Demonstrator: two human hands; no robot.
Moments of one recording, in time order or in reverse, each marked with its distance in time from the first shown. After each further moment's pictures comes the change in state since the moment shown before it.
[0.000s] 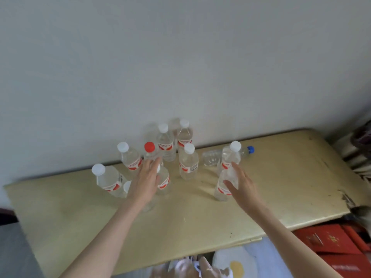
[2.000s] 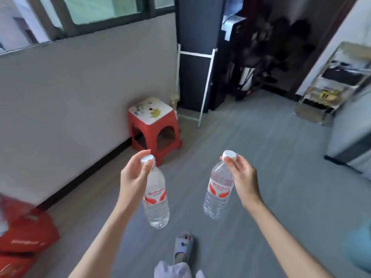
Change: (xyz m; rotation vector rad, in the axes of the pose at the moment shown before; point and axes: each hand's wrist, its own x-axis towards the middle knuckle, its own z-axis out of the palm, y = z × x) left_hand -0.732 0.461 0.111 -0.768 -1.559 1.285; right_hand -0.948 0.008 0.032 0.466 2.377 1.019
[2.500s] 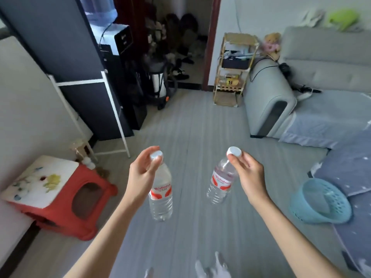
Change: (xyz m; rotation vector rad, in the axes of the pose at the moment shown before) left_hand 0.241 0.028 0.346 0.034 -0.617 0.121; right_hand 0.238 -0.022 -0.198 -0.064 0.555 -0.064
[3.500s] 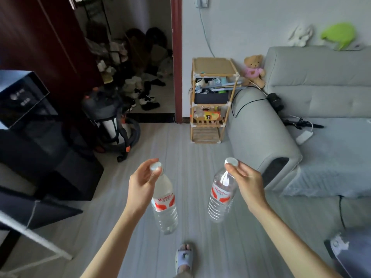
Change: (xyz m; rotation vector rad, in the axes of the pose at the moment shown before) left_hand 0.623 -0.019 0.326 0.023 -0.084 -0.027; right_hand 0.674 0.077 -0.036 -0.058 0.114 0.075
